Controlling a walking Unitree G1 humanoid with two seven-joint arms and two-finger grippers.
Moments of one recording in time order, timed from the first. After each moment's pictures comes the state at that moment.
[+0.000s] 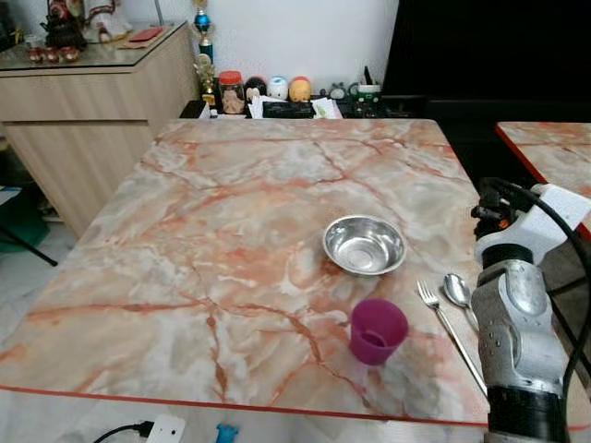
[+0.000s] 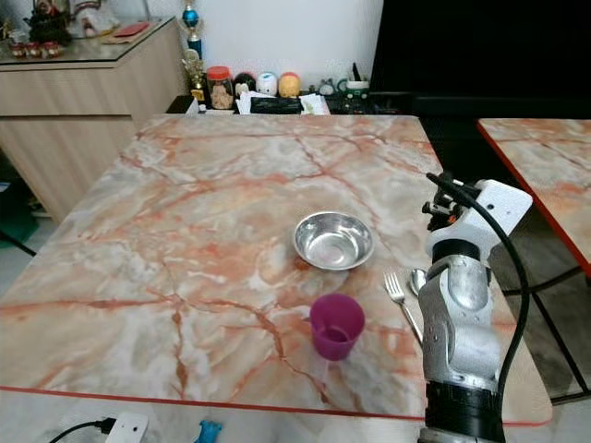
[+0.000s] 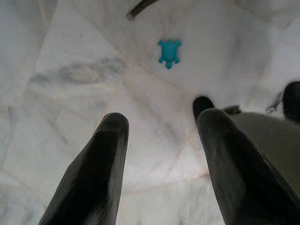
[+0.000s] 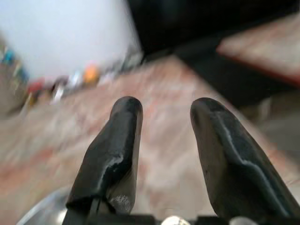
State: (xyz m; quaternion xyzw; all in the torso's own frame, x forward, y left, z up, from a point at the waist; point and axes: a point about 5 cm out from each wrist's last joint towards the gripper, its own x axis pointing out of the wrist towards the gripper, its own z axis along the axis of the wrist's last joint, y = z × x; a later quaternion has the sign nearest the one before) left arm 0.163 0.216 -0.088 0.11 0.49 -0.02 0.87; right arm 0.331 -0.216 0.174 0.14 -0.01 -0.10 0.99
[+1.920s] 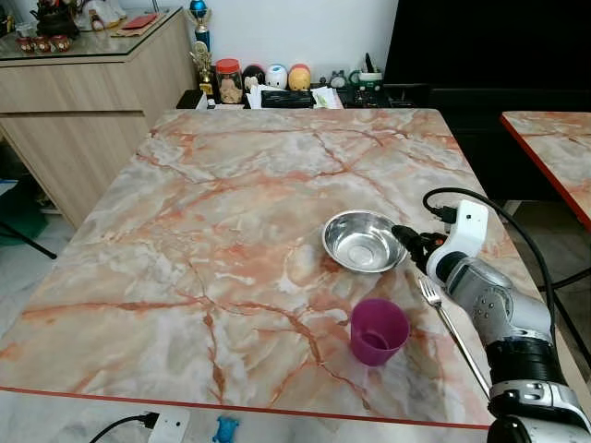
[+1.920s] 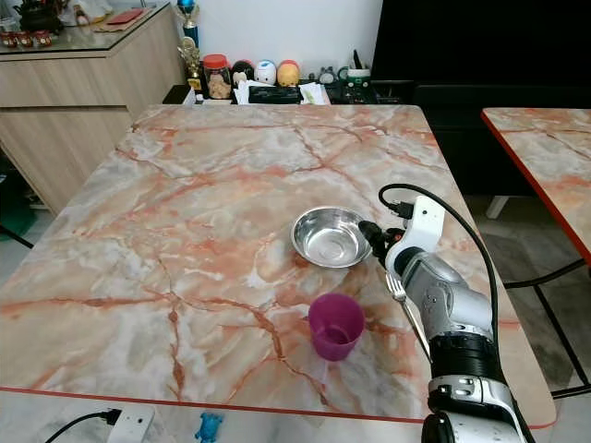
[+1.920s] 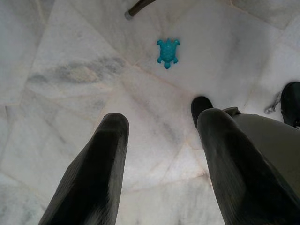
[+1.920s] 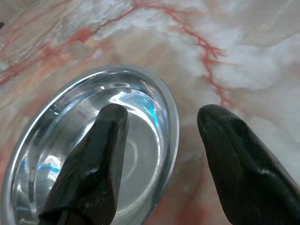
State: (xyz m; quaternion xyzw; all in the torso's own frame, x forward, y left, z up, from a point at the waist) left arm 0.171 0.214 -0.085 0.11 0.48 -0.03 0.87; right arm 0.351 -0.203 0.129 0.18 0.20 0.06 0.96
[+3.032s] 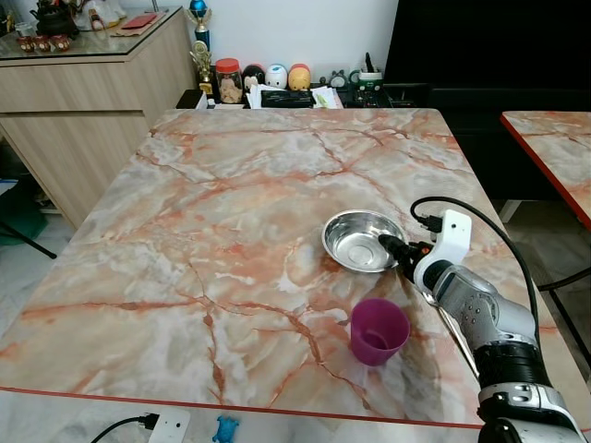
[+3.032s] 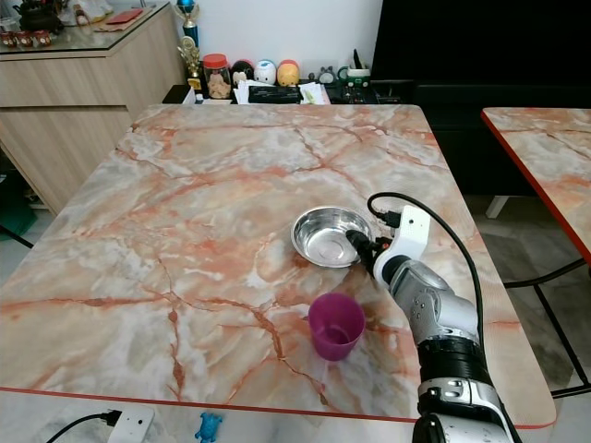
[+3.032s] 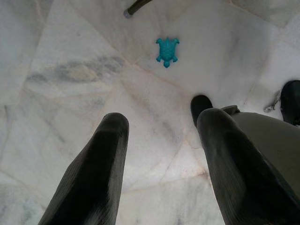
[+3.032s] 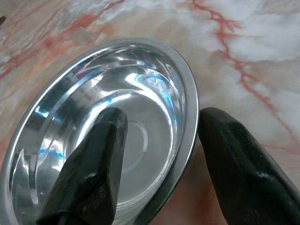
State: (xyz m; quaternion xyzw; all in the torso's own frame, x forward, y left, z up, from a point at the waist) left arm 0.169 0.213 -0.086 0.11 0.48 -0.03 0.87; right arm 0.349 -0.191 0.113 0.20 0.21 0.07 0.95
